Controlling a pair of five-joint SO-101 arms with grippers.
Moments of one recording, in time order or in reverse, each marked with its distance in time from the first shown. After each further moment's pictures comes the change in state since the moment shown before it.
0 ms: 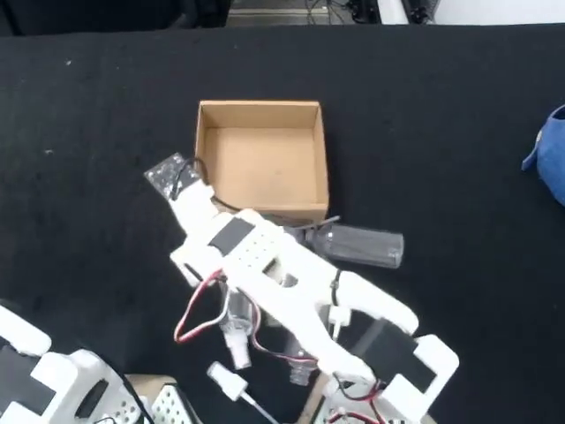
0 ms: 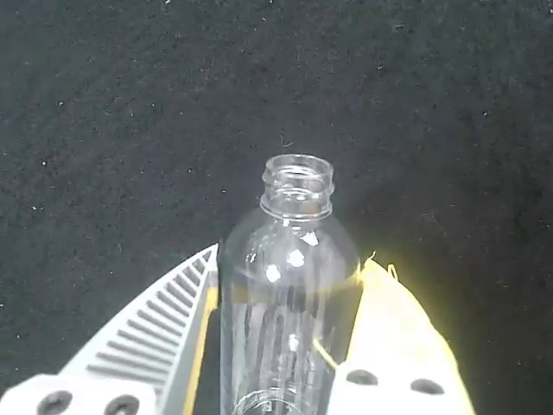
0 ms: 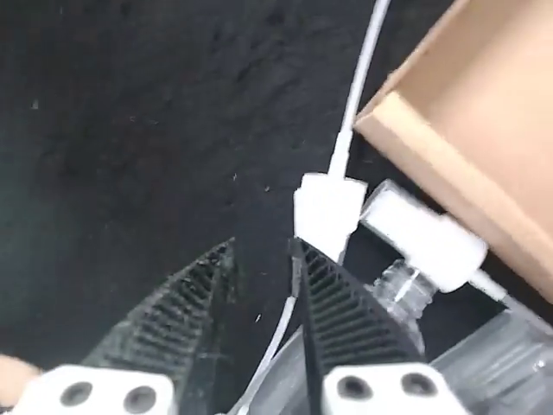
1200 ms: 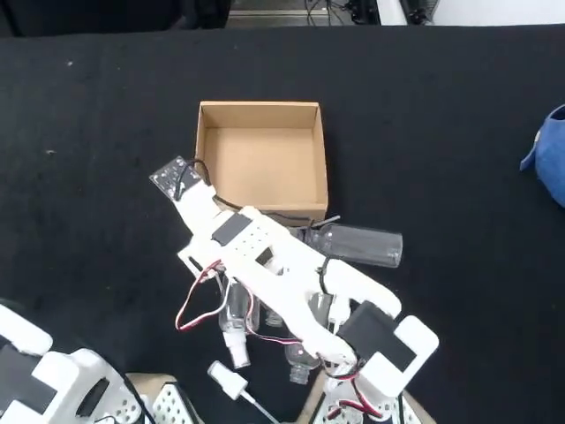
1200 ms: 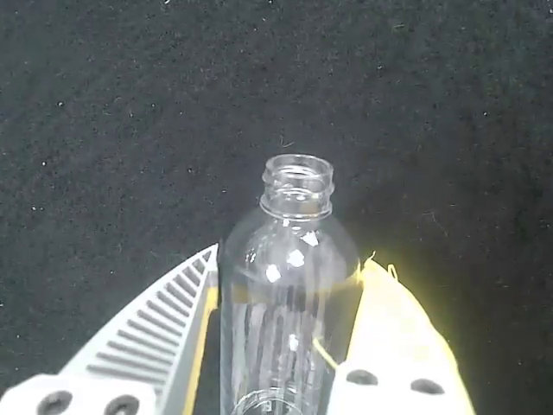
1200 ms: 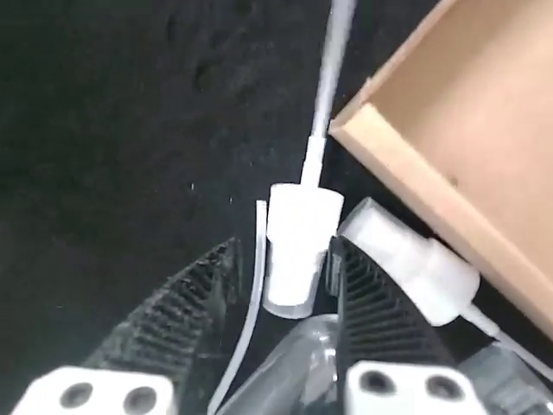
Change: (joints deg) left arm 0.0 0.0 0.0 0.0 0.0; right arm 2.2 7.0 -0.3 -4.7 4.8
